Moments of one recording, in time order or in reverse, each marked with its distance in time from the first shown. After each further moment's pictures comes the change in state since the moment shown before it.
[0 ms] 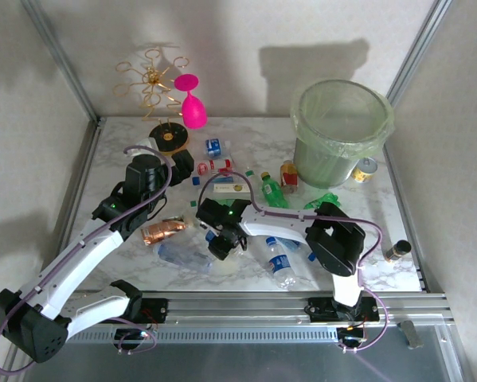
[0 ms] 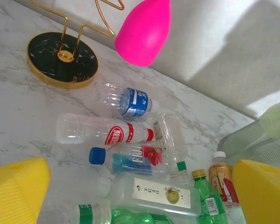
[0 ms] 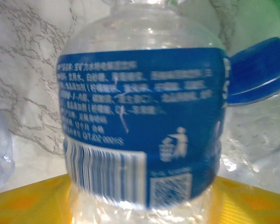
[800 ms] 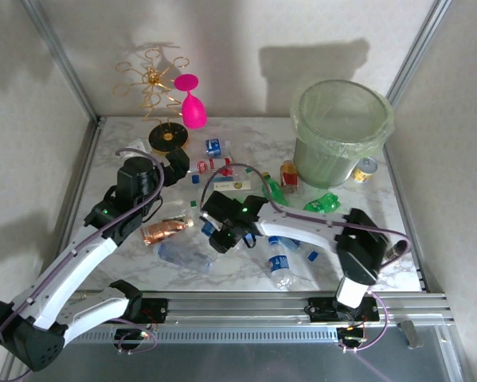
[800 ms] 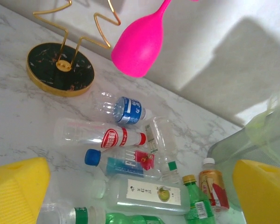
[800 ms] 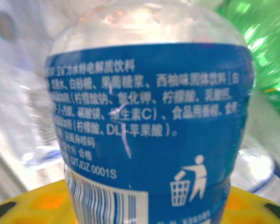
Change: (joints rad) left arm 0.000 -0.077 0.008 -0.016 -0.009 -0.010; right arm 0.001 -0.220 -0.026 0.021 -0.045 0.008
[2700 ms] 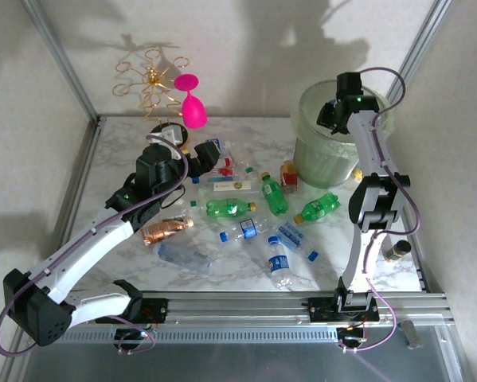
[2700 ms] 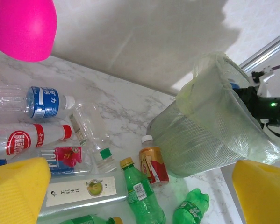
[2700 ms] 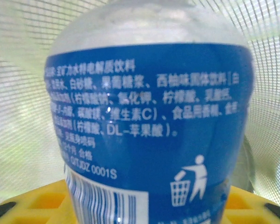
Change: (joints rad) left arm -0.081 0.187 0.070 0.204 0.227 0.023; right arm -1.054 0.396 0.814 -0.217 0.045 0.174
